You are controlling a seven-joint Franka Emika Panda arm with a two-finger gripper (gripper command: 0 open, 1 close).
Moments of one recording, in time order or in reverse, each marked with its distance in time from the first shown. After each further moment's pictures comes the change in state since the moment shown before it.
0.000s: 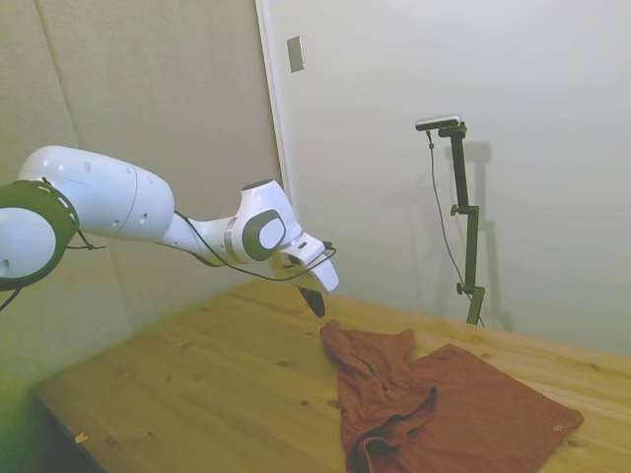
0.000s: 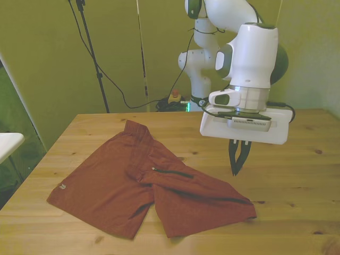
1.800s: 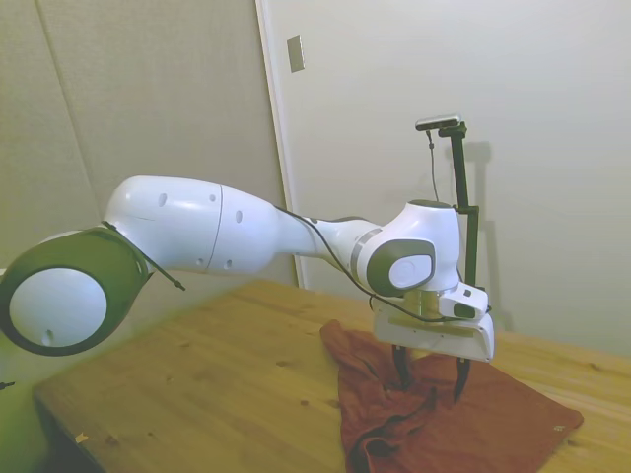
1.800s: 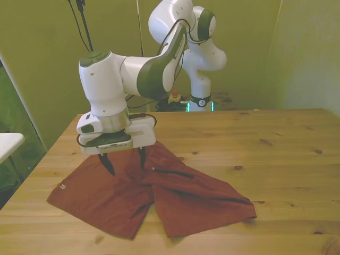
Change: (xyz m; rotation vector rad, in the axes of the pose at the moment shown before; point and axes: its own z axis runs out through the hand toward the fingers) arm 0.231 0.206 0.091 -0.124 -0.328 -0.346
